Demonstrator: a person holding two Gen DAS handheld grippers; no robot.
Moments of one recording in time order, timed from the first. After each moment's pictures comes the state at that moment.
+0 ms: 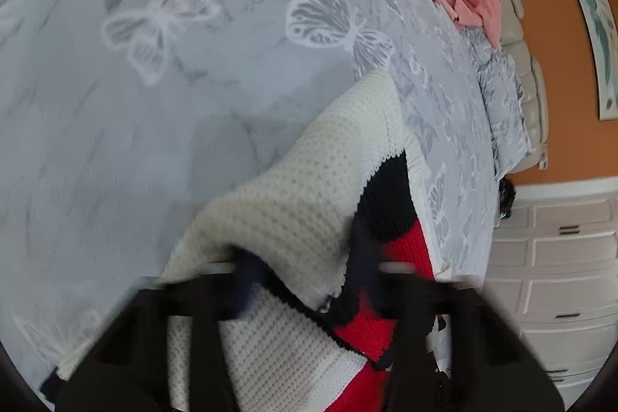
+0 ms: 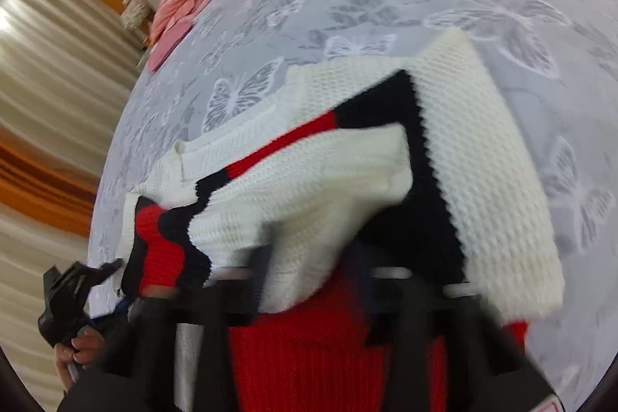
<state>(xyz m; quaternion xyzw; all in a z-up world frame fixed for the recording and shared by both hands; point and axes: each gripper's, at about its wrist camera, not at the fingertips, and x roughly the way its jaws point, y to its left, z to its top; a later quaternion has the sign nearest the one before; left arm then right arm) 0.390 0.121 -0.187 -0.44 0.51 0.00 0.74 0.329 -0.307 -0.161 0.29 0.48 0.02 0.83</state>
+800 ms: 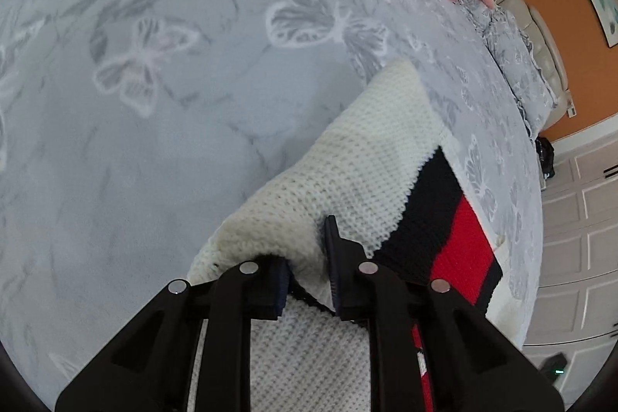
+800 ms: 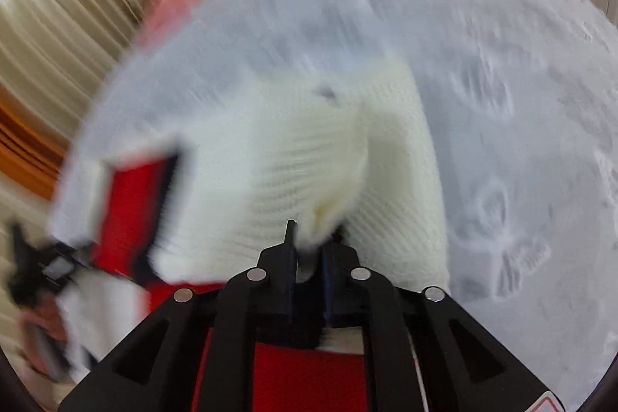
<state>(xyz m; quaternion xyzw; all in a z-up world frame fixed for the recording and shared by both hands) 0.385 0.098 -0.193 -0.31 0.52 0.02 0.80 0.313 -0.346 -0.187 0.21 0.51 -0.01 0.84</state>
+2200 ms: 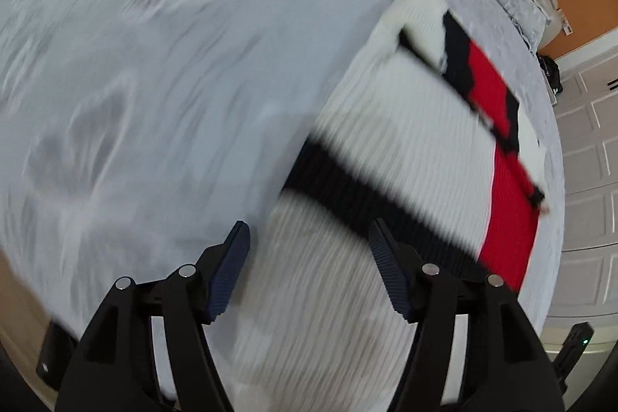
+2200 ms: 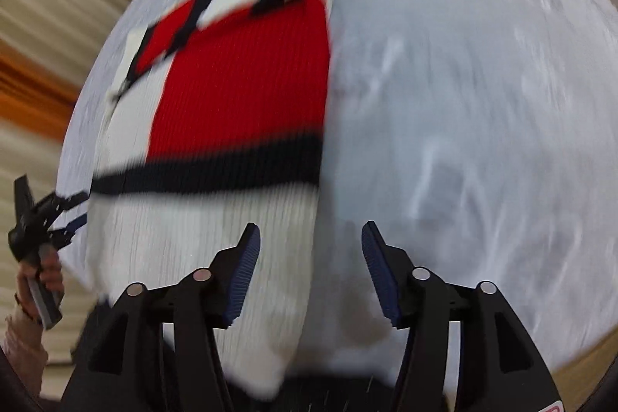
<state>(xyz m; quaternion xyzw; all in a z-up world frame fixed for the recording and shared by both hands) 0.177 0.159 -0.182 -0.22 0.59 -0.02 0.77 0.054 -0.315 -0.170 0.21 0.59 0.01 0.78</state>
